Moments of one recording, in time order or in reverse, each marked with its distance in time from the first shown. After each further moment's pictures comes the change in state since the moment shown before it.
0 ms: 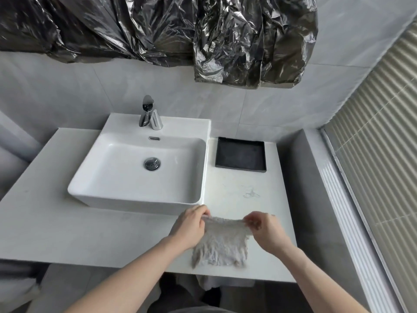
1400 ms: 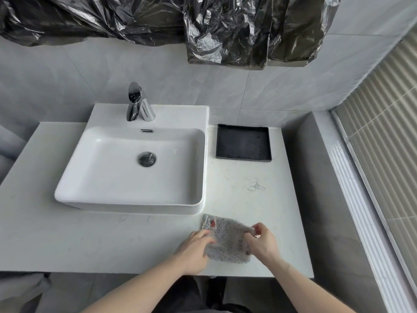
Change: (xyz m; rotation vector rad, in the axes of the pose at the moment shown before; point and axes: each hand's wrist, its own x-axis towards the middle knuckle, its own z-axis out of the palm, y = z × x) left_hand -0.011 -0.047 0.061 0.084 -0.509 -0.037; right_hand 0.015 0.029 0.084 0.330 0.016 0.507
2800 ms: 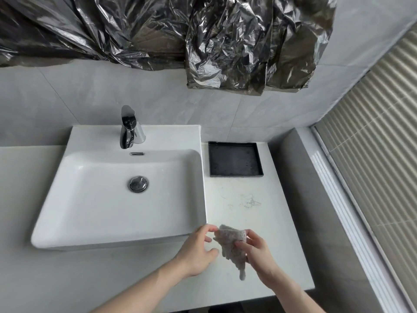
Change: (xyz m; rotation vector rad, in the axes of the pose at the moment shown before) left_hand 0.015 -0.003 -0.094 -0.537 0.125 0.121; right_hand -0.027 -0.080 0.008 0.541 -0.182 -0.056
